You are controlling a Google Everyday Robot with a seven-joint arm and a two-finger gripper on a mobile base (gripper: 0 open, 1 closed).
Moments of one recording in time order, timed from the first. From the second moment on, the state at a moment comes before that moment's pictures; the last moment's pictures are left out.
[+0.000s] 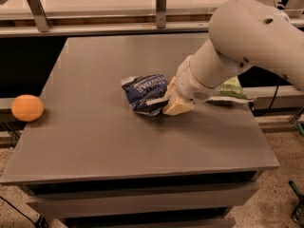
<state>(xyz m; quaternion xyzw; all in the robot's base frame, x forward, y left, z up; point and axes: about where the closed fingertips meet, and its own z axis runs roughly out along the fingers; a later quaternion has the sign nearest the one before) 0.517 -0.051 0.849 -0.71 0.65 0.04 0.25</state>
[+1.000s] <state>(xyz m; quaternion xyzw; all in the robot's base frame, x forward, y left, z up) 0.520 -0.002 0.900 -0.76 0.56 0.03 0.34</state>
